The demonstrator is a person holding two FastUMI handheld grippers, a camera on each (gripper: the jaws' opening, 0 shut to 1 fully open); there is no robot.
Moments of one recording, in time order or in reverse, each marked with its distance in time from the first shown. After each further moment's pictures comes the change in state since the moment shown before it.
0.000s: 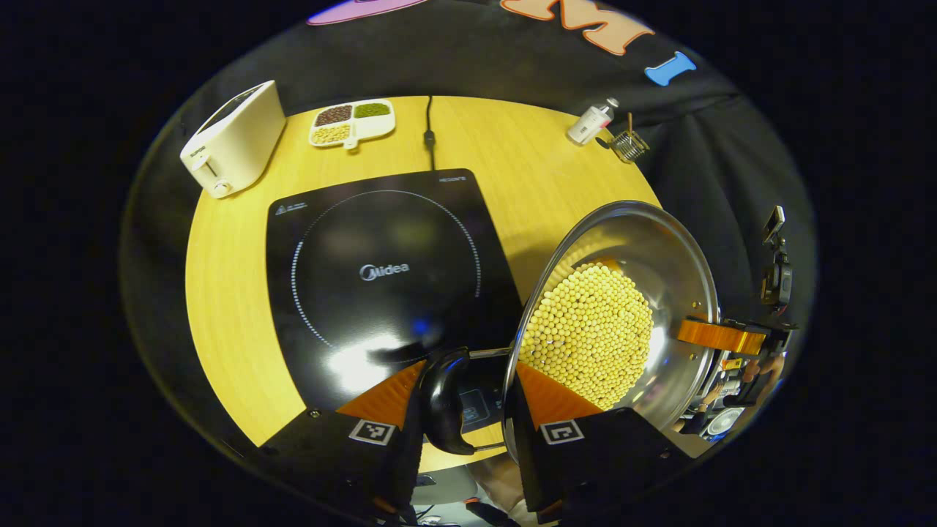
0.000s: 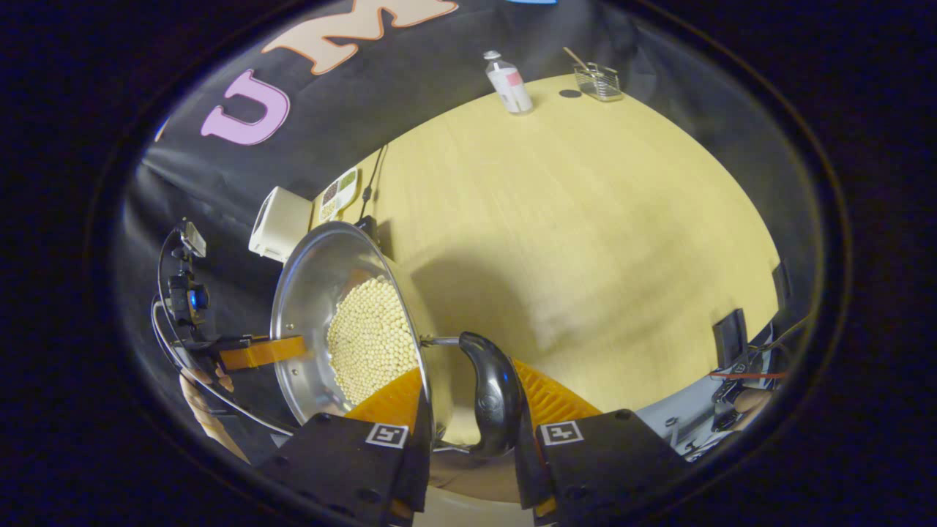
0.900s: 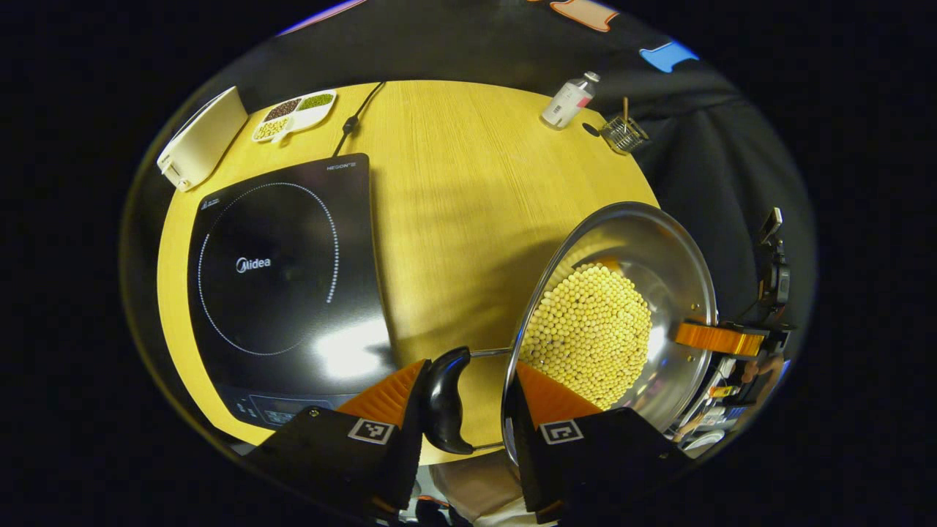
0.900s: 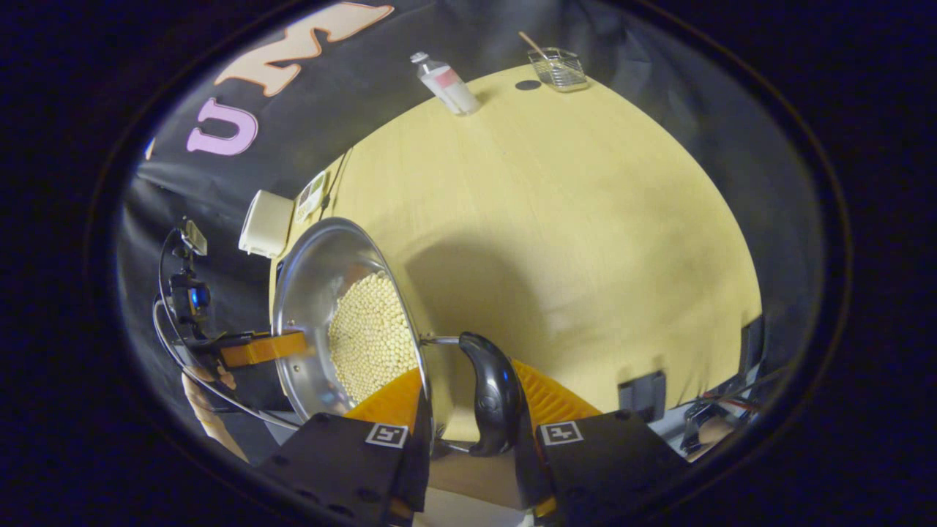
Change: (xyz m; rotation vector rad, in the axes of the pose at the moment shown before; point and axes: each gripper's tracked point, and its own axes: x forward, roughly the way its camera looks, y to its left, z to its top) left arm 0.068 -0.138 0.005 -0.050 0.039 0.018; right arm -0.020 -0.160 0.051 -0.016 0.079 0.029
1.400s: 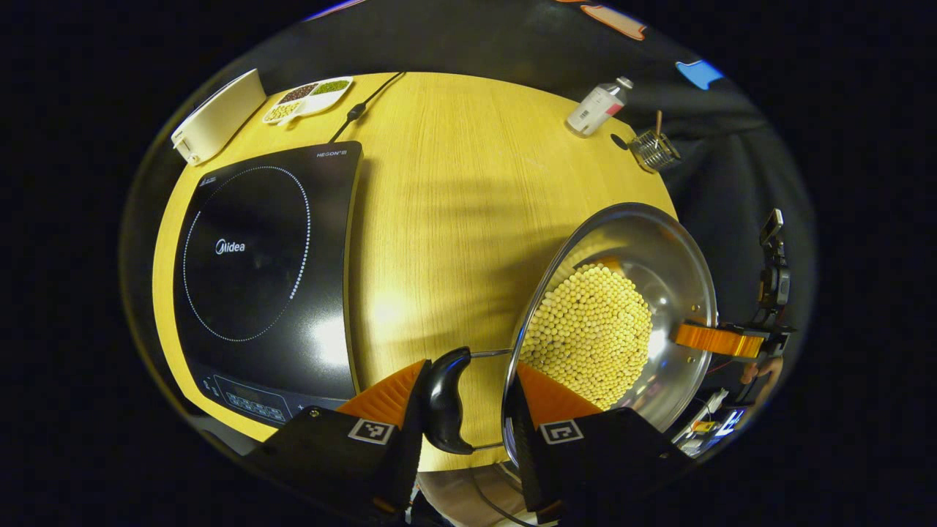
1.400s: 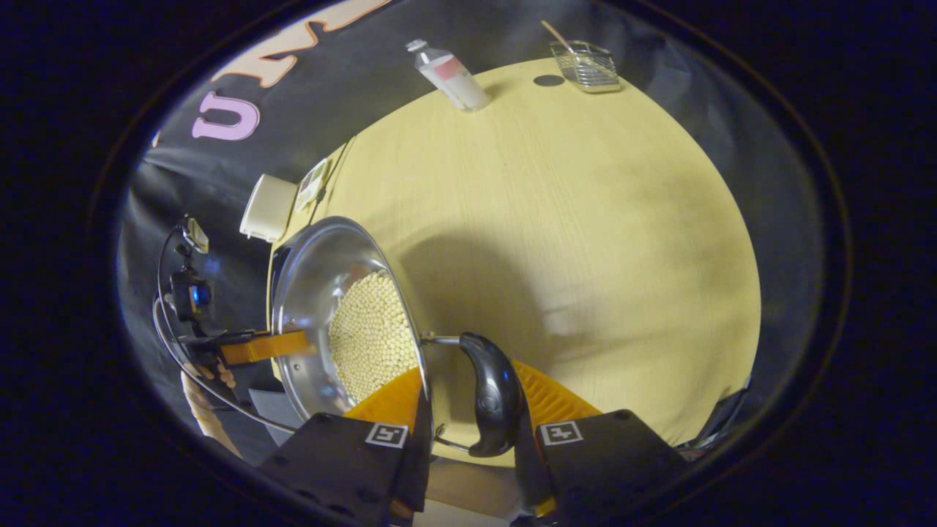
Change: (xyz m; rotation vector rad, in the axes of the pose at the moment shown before) left arm 0.039 -0.037 0.017 -0.138 -0.024 0.052; right arm 0.025 -0.047 0.068 -0.114 0.077 0.050
